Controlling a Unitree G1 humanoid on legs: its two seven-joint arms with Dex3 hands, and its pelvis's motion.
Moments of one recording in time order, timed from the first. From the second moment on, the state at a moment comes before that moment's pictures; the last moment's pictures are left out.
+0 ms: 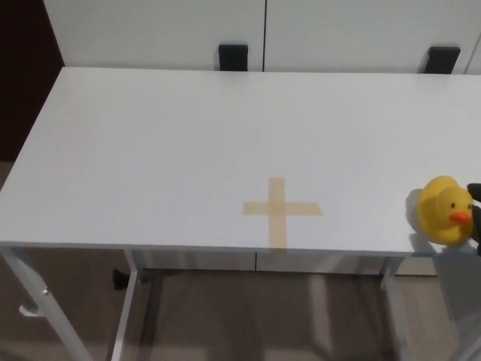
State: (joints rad) left_arm 0.03 0.55 0.00 1.31 0.18 -0.05 0.01; right_arm -0.39 -0.44 -0.08 0.74 -0.06 -0.10 -0.01
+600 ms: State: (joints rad) left_arm 0.03 0.54 -0.01 1.31 0.18 -0.05 0.01; right_arm -0.45 -0.27 -0.06 0.73 -0.07 -0.08 -0.09
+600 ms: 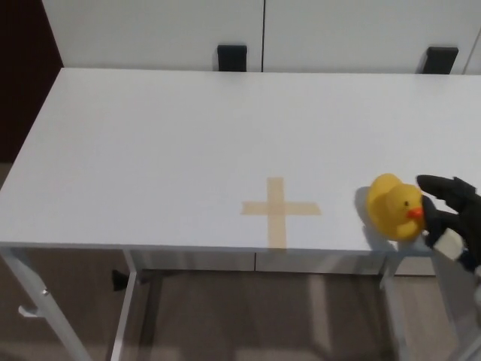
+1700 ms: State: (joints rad) left_arm 0.03 0.53 -0.02 1.31 0.19 -0.05 0.01; right_arm -0.51 -0.02 -0.01 0.68 -0.08 0.04 -0.23
